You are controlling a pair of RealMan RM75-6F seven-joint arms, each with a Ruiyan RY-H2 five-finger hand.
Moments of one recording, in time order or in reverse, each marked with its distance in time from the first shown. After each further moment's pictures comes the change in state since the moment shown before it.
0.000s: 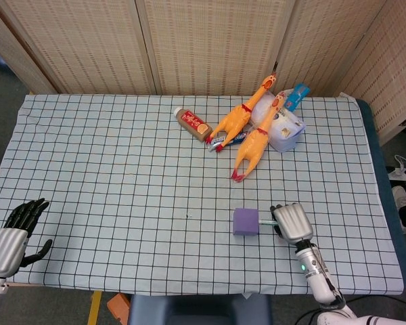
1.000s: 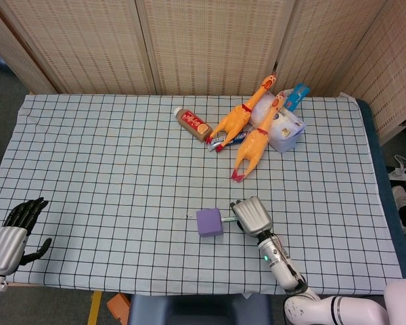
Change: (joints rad) left arm -0.007 0.001 -0.005 0.008 -0.017 -0.018 -0.014; right arm 0.178 -0.161 0.076 0.023 0.081 -0.107 -0.119
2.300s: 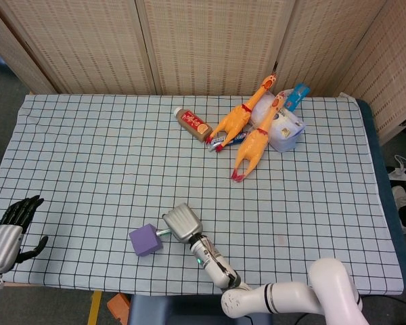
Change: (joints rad) left arm -0.004 0.006 -0.009 0.014 -0.020 -0.010 -0.037; right arm 0.380 -0.348 0.144 0.159 0.284 -0.111 -0.164
